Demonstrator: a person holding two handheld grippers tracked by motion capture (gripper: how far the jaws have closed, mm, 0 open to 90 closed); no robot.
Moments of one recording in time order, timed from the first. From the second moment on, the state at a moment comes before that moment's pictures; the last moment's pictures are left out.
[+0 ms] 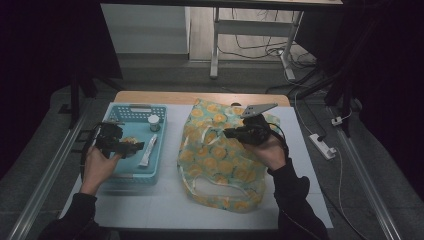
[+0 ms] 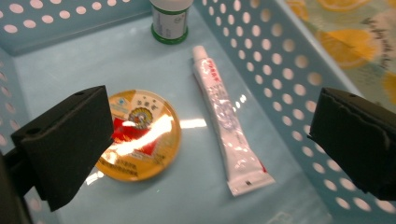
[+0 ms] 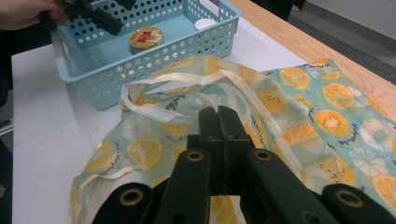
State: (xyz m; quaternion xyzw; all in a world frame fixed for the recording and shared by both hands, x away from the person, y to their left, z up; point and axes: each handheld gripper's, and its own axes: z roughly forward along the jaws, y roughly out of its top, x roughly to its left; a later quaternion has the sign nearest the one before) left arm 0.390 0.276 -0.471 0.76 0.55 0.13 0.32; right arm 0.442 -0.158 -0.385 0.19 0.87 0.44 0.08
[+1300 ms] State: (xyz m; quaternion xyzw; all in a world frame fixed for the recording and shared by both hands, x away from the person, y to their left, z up) left arm 0.448 0.287 -0.522 0.80 0.57 0.06 0.18; right arm 0.442 -0.160 -0.383 0.18 0.88 0.44 0.08
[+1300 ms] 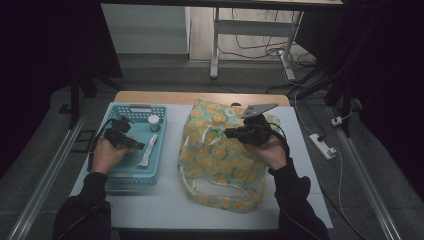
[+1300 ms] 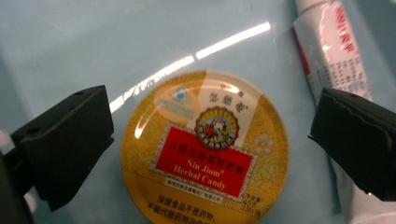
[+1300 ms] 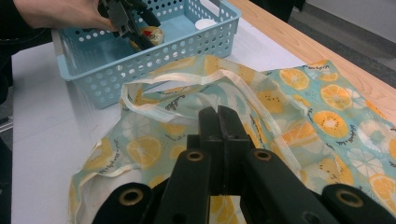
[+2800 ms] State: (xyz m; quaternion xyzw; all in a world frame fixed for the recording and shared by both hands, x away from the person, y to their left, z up) left arm 0.409 0.263 -0.460 0.80 0.52 0.09 0.28; right arm 0.444 -0.162 -0.383 0.19 0.87 0.45 0.08
